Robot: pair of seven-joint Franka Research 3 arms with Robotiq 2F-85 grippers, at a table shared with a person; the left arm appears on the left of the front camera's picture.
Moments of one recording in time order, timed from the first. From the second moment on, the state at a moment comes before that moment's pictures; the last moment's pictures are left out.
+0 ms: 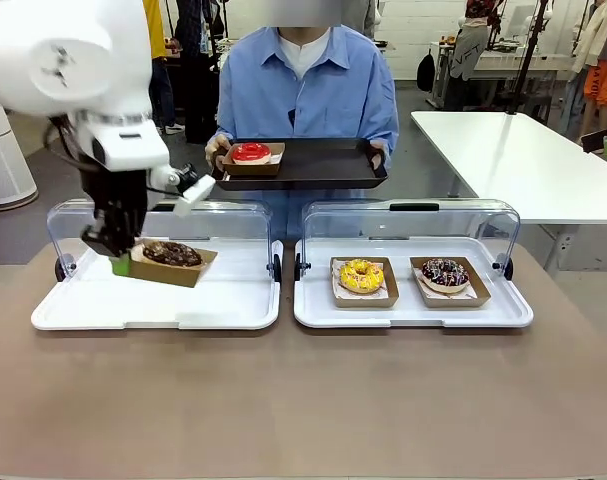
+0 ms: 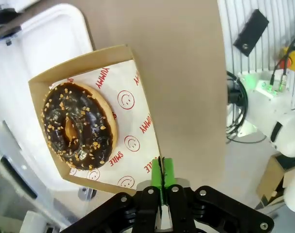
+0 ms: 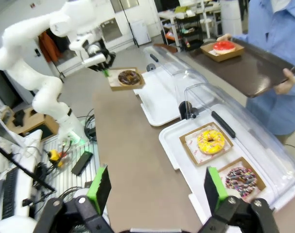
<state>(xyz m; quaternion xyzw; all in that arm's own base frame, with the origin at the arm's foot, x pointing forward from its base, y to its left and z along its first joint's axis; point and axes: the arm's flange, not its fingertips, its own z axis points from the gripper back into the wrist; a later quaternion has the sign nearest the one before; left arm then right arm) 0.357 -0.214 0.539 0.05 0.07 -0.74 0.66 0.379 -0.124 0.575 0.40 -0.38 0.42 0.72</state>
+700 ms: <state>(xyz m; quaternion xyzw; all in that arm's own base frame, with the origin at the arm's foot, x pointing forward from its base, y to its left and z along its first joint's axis) 0.363 -0.223 0.623 0.08 -0.02 -0.71 0.70 0.379 -0.124 0.575 0.40 -0.38 0.42 0.72</state>
